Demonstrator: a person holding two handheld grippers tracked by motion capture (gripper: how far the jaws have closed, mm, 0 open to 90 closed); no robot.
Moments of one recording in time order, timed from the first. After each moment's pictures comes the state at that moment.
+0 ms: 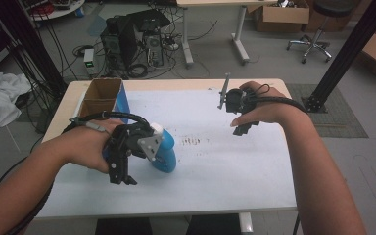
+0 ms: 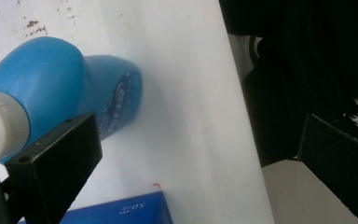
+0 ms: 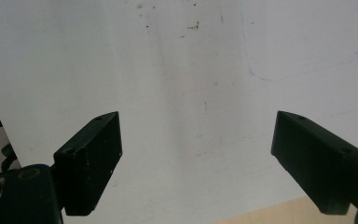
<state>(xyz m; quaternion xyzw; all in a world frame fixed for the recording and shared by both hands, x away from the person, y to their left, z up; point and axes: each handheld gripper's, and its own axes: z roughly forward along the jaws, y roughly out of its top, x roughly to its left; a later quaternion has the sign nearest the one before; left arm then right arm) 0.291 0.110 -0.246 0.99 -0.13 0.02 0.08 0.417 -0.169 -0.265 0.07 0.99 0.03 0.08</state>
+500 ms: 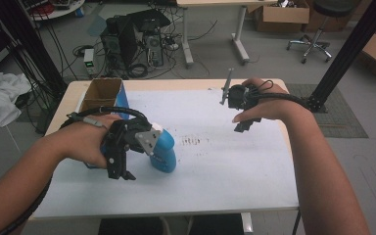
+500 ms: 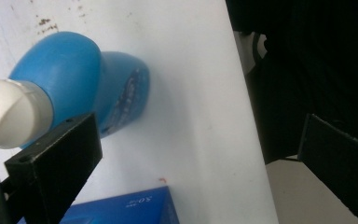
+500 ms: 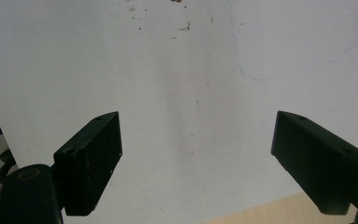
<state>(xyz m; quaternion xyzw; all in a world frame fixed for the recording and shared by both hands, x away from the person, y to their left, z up) 0.297 0.114 -0.238 0.99 -0.12 0.02 0.09 0.422 -0.176 -0.256 0.08 0.99 0.04 0.08</state>
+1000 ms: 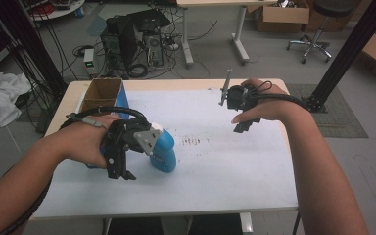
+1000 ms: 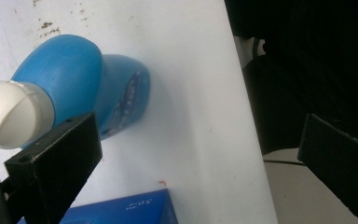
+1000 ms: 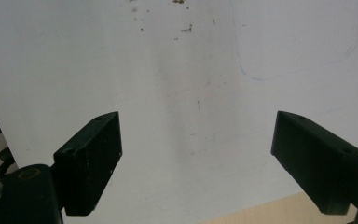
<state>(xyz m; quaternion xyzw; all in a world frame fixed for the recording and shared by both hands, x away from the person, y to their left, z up) 0.296 0.115 -0.238 0.99 -0.12 0.02 0.09 0.420 -0.173 -0.257 0.08 0.99 0.04 0.08</state>
